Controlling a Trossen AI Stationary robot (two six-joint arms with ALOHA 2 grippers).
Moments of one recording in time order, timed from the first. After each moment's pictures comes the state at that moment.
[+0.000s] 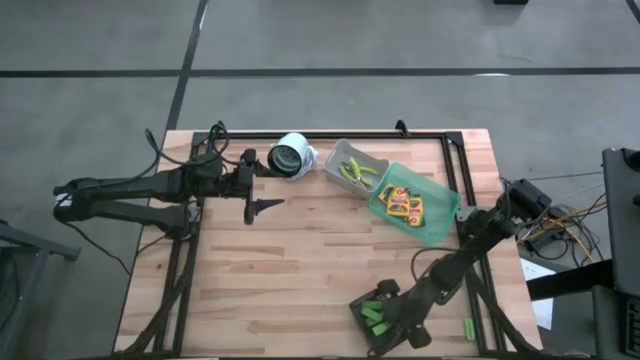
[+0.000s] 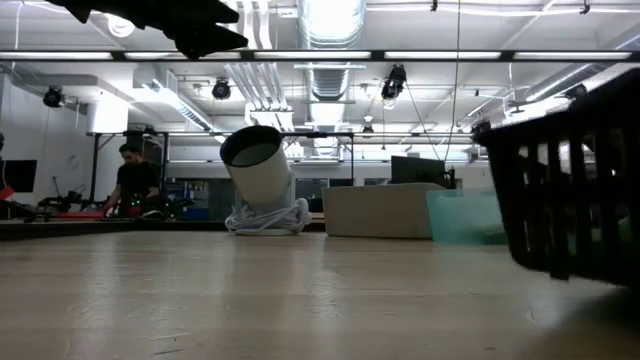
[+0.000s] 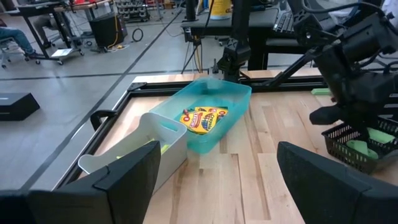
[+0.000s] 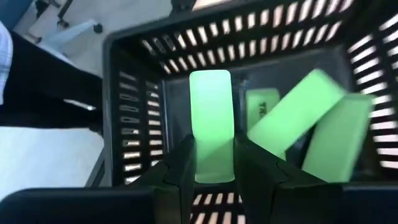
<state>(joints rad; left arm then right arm) 0.15 0.83 0.70 -0.05 0.05 0.09 0.76 1.68 0.78 0.08 -0.02 0.47</state>
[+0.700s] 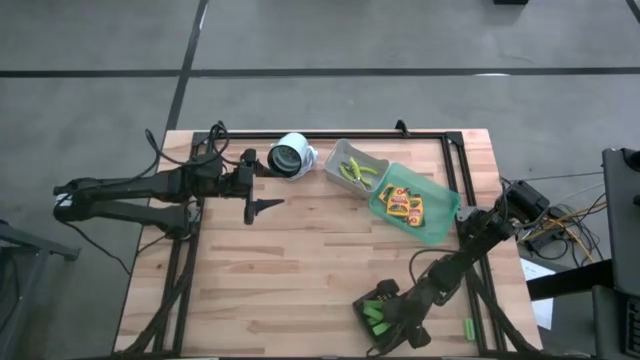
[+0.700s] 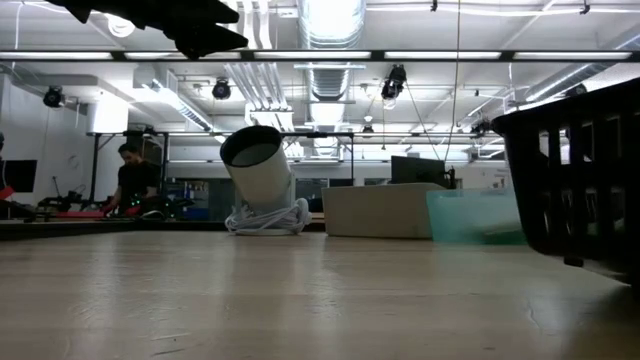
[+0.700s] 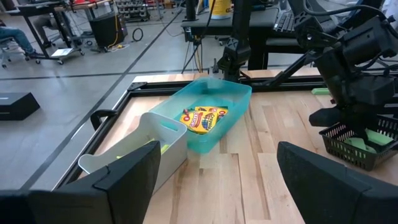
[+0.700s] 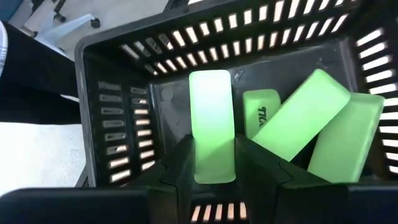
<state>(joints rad) 0.15 0.83 0.70 -0.05 0.05 0.09 0.75 1.70 0.78 0.08 -0.02 0.46</state>
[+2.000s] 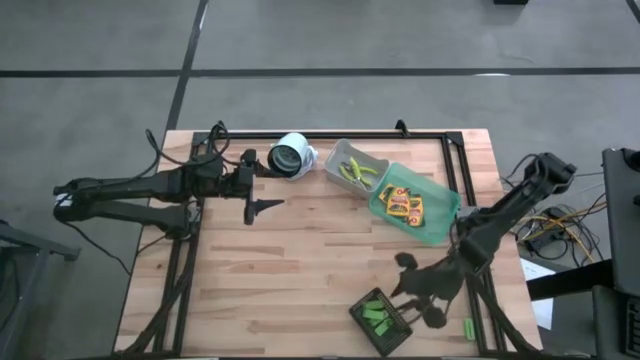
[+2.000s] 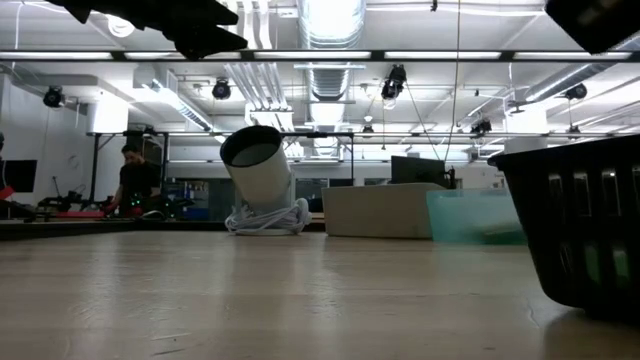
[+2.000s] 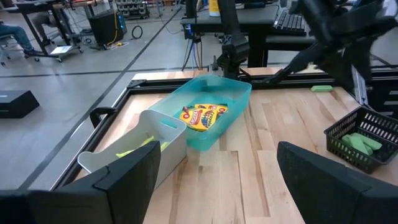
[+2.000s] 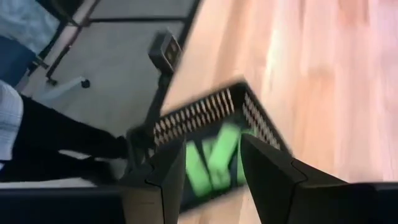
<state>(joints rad) 0.15 0.83 0.70 -0.06 0.05 0.09 0.74 1.27 0.81 -0.25 0.15 0.54</state>
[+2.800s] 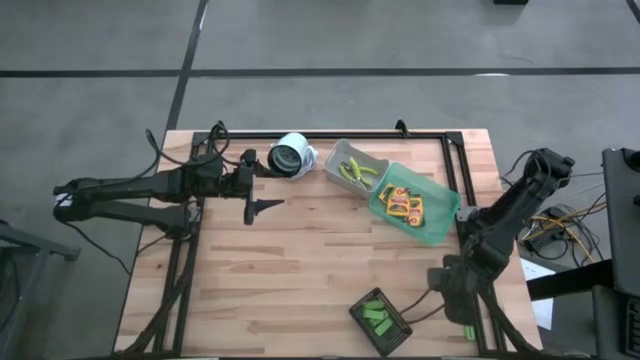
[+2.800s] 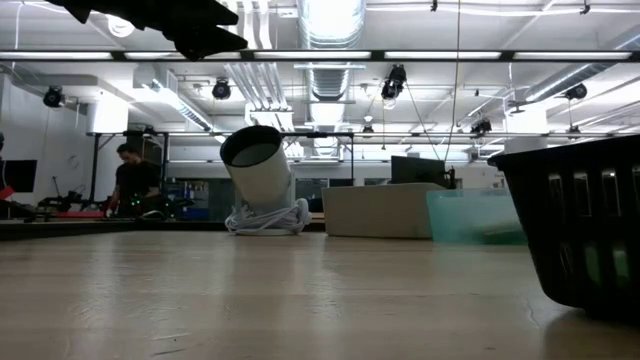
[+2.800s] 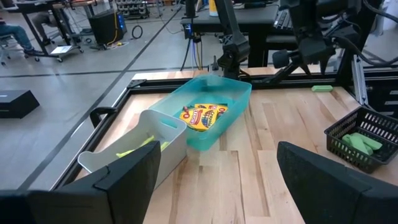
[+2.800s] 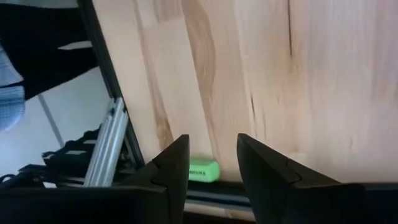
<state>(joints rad) 0.15 0.83 0.70 -0.06 0.05 0.09 0.89 1.21 0.78 -0.78 -0.24 1.17</state>
